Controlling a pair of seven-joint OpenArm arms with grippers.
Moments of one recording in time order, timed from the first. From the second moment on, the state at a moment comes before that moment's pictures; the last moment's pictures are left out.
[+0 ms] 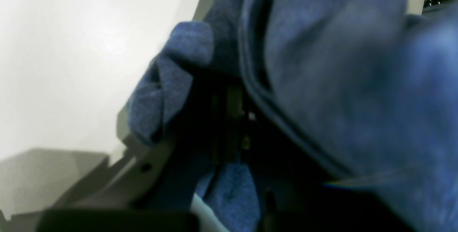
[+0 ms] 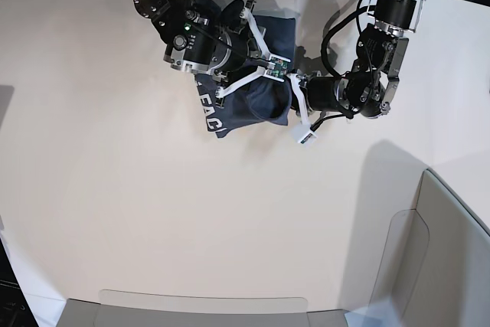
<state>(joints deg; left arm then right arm) -8.3 -18.5 14.6 75.4 -55.9 -29.5 60.3 0.3 6.6 -34.2 111.3 10.9 38.4 -75.3</state>
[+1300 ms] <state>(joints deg) -8.2 -16.8 14.6 75.6 -48.8 -30.0 57.8 -2.0 0.1 22.8 111.9 16.8 38.1 -68.7</state>
